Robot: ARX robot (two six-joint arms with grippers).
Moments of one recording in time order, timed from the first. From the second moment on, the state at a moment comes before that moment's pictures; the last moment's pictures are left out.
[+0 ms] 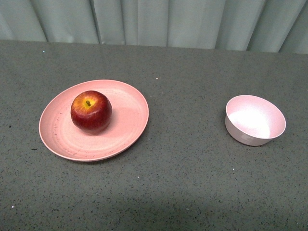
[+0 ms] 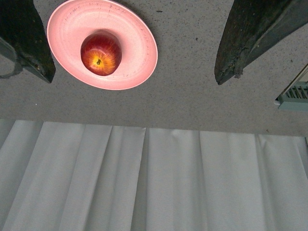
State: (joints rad) left arm 0.00 0.00 0.02 0.00 0.00 0.00; right arm 0.00 0.00 0.01 0.00 0.00 -0.01
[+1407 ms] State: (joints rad) left arm 0.00 0.00 0.02 0.00 0.00 0.00; right arm 0.20 1.90 0.80 0.14 -0.16 -0.35
